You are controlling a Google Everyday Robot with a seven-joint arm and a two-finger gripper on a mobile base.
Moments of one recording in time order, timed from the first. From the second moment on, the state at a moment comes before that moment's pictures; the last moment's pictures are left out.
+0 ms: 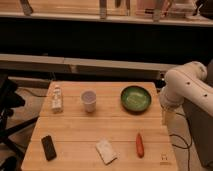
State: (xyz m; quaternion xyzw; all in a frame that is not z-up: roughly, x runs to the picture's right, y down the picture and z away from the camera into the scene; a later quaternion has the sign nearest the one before) arm 0.288 0.109 0.683 -0.28 0.02 0.02 0.96
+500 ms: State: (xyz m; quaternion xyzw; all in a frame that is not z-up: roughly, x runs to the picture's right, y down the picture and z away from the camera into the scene) arm 0.242 0.092 0.688 -0.27 0.02 -0.03 0.96
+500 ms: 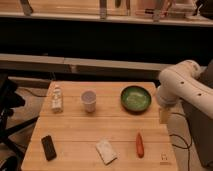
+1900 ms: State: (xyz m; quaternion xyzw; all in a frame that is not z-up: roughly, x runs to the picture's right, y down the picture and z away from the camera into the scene) arm 0.168 0.053 0.693 -0.23 0.02 -0.19 0.95
